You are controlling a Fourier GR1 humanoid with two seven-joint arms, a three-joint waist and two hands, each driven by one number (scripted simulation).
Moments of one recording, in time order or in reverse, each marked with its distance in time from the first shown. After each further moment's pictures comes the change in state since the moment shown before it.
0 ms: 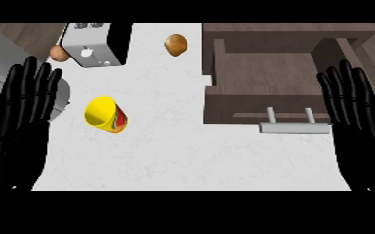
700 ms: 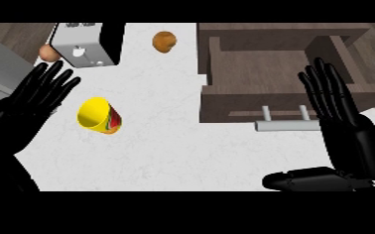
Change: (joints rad) left arm -0.100 0.284 0.139 0.426 0.654 -0.586 0.023; right arm -0.043 -0.032 0.017 0.056 -0.027 0.057 0.058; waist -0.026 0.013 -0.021
